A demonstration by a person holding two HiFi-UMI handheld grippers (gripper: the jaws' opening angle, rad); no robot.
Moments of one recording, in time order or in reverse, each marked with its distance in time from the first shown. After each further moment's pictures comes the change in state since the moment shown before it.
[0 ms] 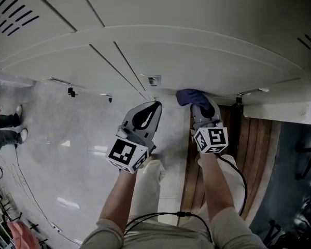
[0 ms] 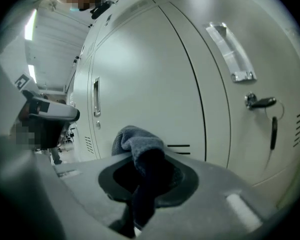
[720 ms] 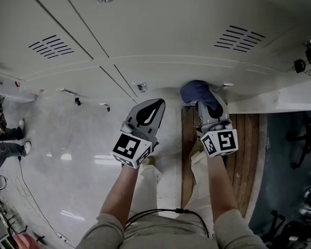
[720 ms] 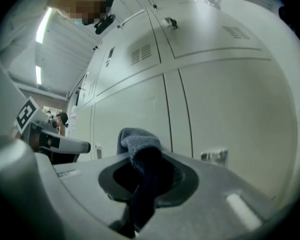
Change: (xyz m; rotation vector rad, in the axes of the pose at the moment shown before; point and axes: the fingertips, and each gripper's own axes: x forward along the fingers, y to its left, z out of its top) left arm 0.008 -0.073 0.098 0.048 -0.025 -0.106; right arm -0.080 -0.004 0.182 -0.070 -0.180 -0.024
